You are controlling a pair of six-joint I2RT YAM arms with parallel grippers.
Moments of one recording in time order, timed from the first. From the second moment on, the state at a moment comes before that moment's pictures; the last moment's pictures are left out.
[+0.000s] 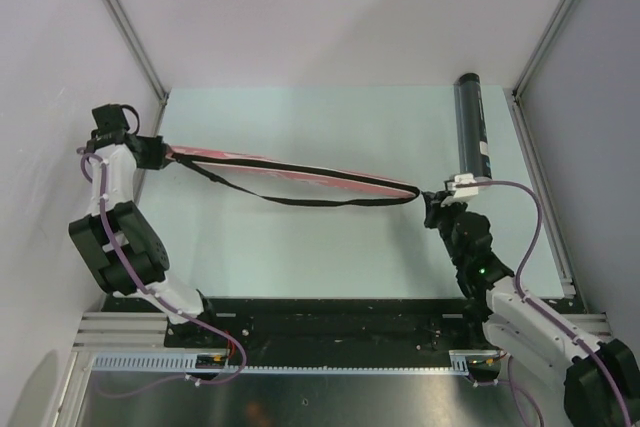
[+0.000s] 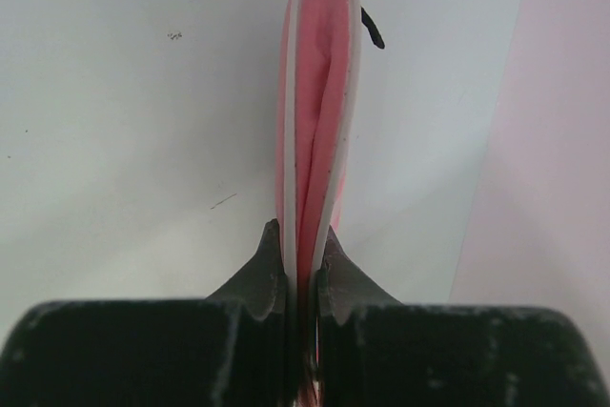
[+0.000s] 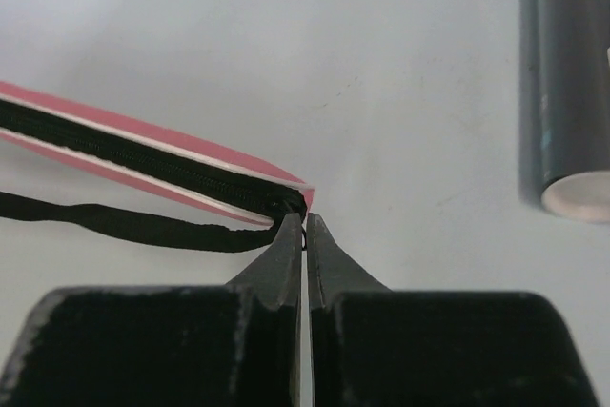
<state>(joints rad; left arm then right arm) 0.43 1.62 1.36 -0.68 0.14 -1.09 0.49 0.75 0.22 0.41 0.31 0.08</state>
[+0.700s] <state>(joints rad) 0.38 1.70 1.36 -0.50 0.20 -1.00 0.29 1.04 0.31 0.40 0.07 0.53</state>
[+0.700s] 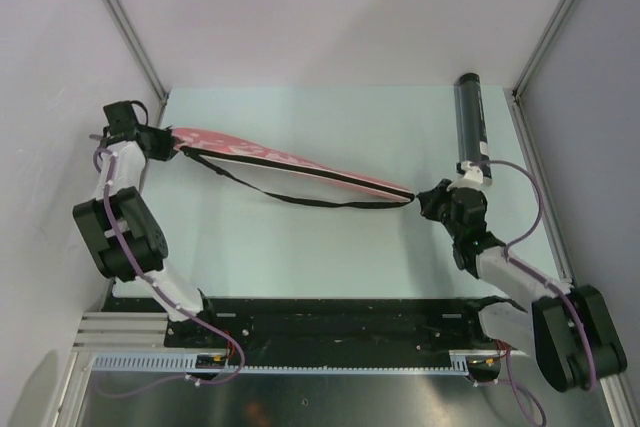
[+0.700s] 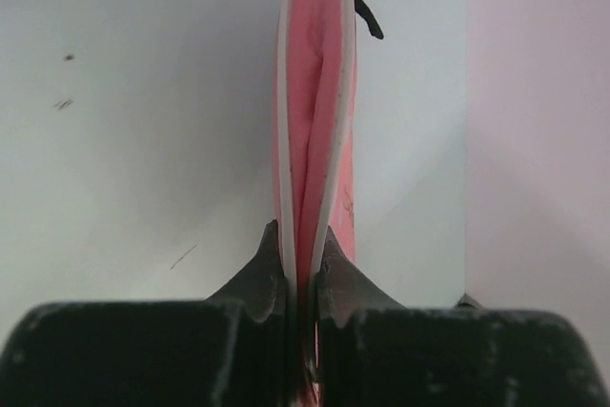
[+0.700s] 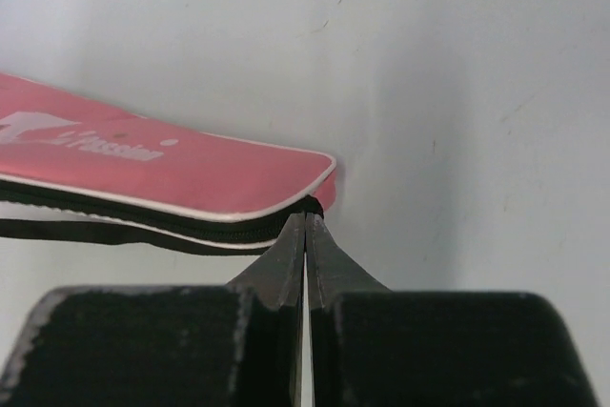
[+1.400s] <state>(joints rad) 0.31 1.64 1.13 -0.27 0.47 -0.86 0.23 1.20 0.55 0.27 0.12 0.44</state>
